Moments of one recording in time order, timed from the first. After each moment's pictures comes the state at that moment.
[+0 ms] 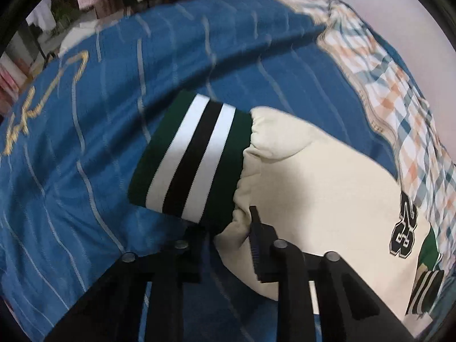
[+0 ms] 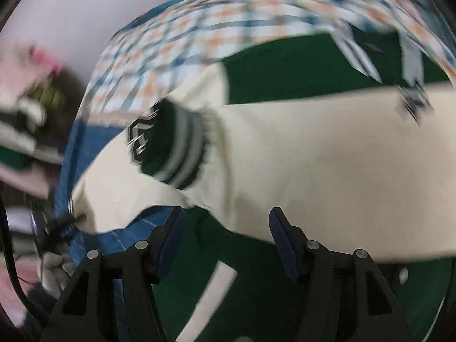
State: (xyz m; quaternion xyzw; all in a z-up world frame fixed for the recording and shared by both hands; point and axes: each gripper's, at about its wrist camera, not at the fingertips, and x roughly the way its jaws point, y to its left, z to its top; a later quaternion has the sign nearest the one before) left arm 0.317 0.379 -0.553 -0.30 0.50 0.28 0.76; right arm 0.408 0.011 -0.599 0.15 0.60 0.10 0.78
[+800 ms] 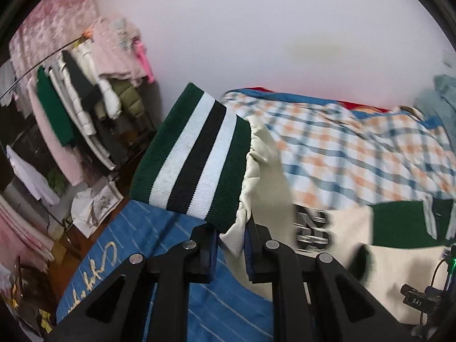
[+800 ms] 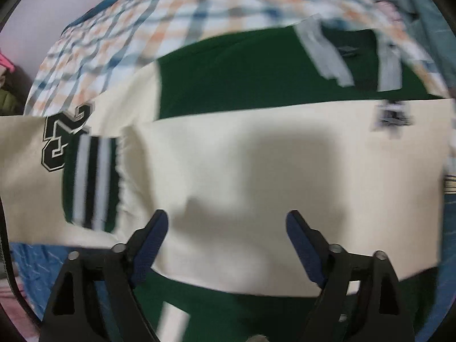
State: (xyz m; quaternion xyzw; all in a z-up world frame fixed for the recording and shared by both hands) left arm 0.373 0.163 -0.331 0.02 0.37 0.23 0.90; right arm 0.481 -0.004 -0.637 0.06 0.63 0.00 0.78
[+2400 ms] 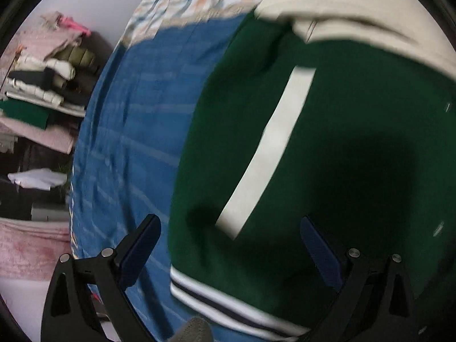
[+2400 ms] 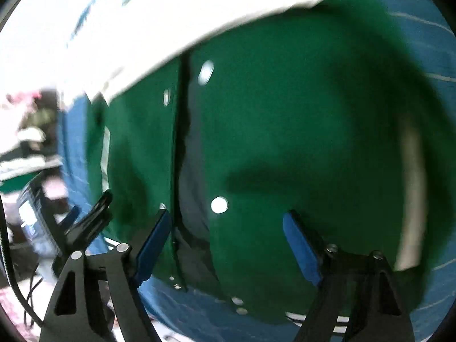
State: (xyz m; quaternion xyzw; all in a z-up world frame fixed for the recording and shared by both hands) left arm 0.214 -0.004 -0.527 0.15 0.63 0.19 0.74; right arm 0.253 -0.260 -0.679 0.24 0.73 0.08 0.64
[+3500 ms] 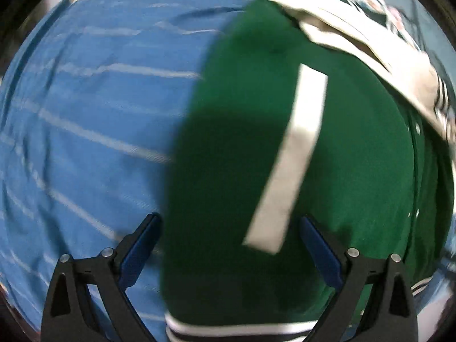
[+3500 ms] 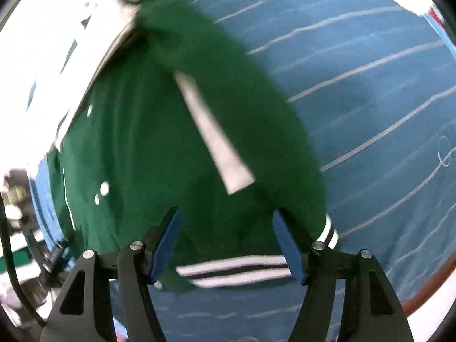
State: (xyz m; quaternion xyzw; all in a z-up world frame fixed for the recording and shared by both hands) left arm 0.218 0.072 -0.550 -0.03 0.65 -0.03 0.76; right arm 0.108 -0.413 -0.641 0.33 0.66 -0.12 0.66
